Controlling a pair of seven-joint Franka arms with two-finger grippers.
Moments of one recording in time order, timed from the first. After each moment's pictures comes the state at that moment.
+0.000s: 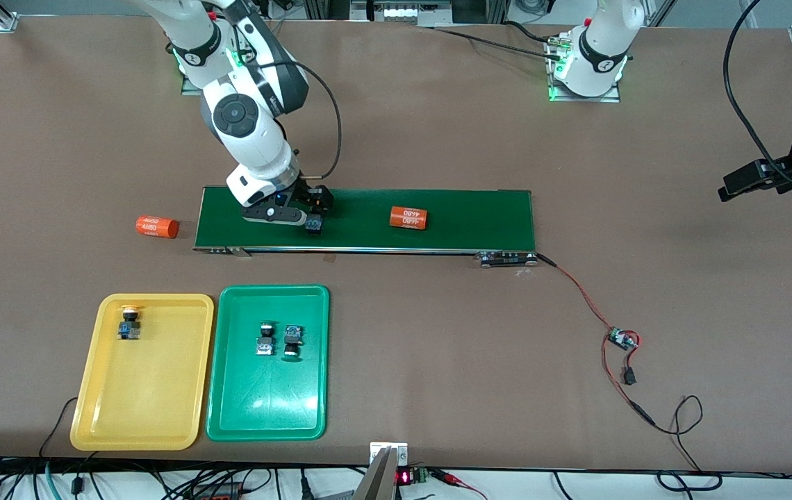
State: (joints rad) left arm 0.11 0.05 -0.04 -1.61 -0.02 1.59 -0.10; right arm 0.47 0.28 0.11 -2.17 0.05 2.53 0.65
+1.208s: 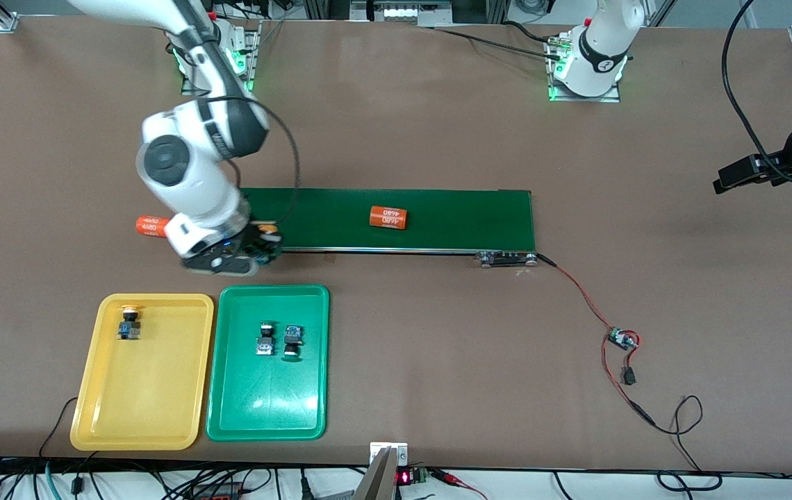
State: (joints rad) left arm 0.11 0.05 -0.04 -1.61 -0.02 1.55 -0.10; right arm 0.27 0.35 0.08 -1.81 0.01 2.26 0.40
